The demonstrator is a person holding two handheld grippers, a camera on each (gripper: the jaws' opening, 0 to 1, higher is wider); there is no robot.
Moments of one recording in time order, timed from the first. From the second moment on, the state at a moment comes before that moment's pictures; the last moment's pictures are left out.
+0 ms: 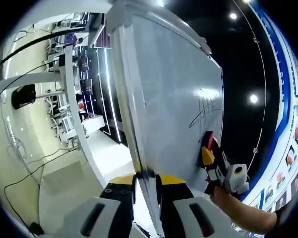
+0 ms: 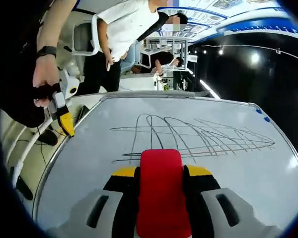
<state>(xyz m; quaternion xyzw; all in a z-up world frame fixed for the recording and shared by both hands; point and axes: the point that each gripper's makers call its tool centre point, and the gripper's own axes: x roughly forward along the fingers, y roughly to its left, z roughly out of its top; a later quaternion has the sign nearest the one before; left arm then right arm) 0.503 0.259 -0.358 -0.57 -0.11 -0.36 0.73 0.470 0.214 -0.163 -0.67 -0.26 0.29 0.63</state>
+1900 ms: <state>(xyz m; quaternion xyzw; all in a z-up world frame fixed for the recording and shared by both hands) 0.502 0.258 -0.357 -0.58 -0.12 -0.36 0.73 0.474 0.237 -0.192 -0.67 -0.25 0.36 0.59</state>
